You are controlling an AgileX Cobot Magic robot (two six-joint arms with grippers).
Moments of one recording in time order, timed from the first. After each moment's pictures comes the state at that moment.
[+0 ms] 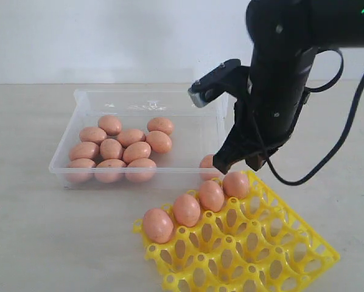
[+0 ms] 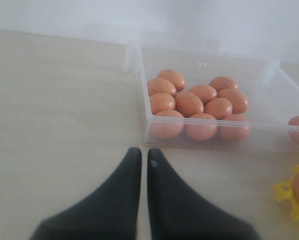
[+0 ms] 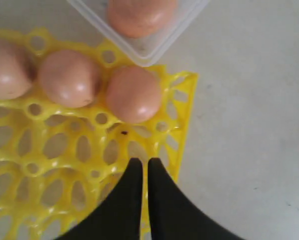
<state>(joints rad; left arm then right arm) -0.14 0.01 0.00 -0.12 0.36 -0.04 0.47 1.73 -1.31 -0.11 1.08 -0.11</state>
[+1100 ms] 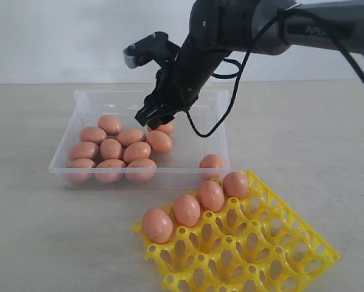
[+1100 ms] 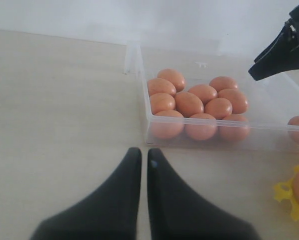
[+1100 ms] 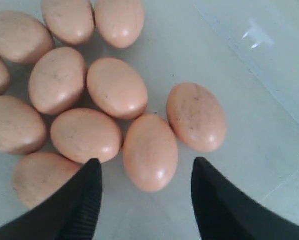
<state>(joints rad) -0.14 0.01 0.00 -0.12 0.36 -0.04 0.43 2.18 -1.81 0.27 0.76 -0.50</state>
